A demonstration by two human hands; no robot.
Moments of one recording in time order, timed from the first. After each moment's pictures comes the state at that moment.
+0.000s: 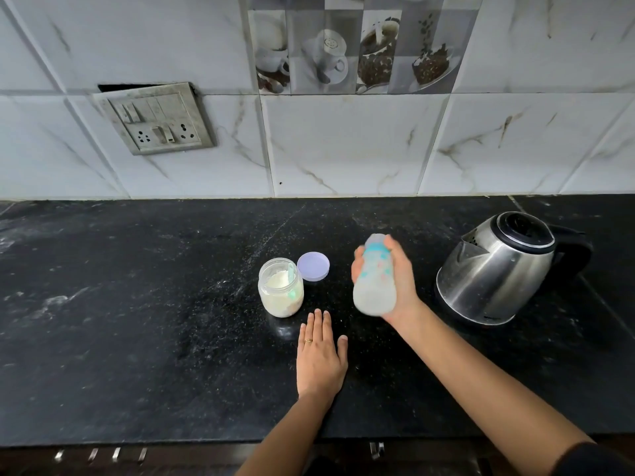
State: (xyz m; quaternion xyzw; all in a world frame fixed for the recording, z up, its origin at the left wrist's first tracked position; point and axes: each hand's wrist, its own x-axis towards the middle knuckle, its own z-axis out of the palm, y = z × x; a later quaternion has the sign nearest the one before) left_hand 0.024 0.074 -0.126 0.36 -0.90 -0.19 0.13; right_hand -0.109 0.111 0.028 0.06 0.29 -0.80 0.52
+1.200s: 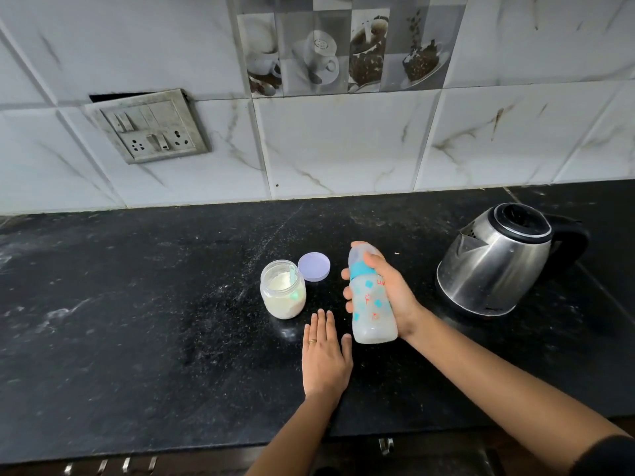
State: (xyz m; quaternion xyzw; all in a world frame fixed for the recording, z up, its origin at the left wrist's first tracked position) left_hand 0.024 0.073 -0.129 0.35 -0.91 -0.18 0.13; right_hand -0.086 0.124 0.030 -0.06 0.44 -0.72 0.54
